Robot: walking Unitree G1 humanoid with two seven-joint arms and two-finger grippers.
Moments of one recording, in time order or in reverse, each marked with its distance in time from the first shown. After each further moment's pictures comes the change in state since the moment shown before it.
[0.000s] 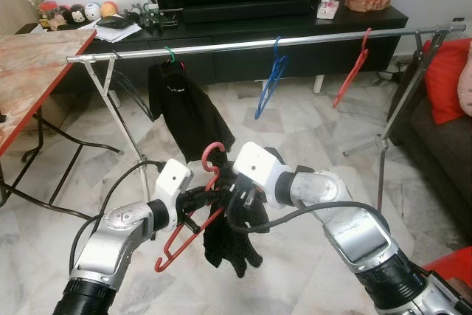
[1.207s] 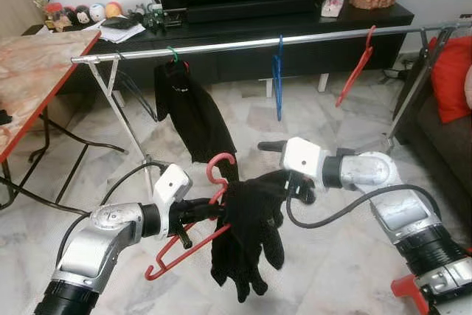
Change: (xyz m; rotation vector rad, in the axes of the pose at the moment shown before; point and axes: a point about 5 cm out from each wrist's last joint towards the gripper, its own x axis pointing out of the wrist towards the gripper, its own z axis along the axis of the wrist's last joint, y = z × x) left arm -0.017 -0.014 0.008 0.063 0.059 -0.276; right arm -0.034 -0.060 -0.037 -0.212 -0.080 0.132
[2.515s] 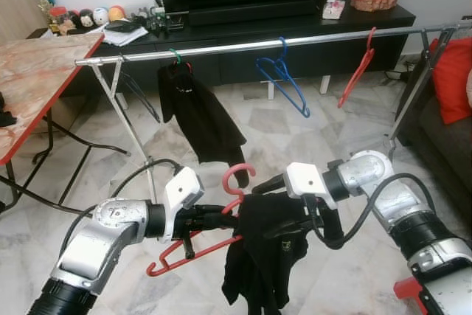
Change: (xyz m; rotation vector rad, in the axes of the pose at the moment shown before) left arm 0.003 -0.016 0.012 0.104 0.005 -0.158; right arm 0.002 0.015 -0.026 0.059 0.019 0.465
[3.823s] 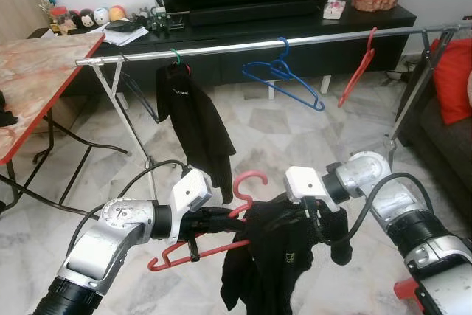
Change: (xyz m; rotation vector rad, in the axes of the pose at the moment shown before) left arm 0.008 -0.004 0.002 0.028 0.000 -0.029; right arm 0.002 0.001 -0.003 0.010 0.024 0.057
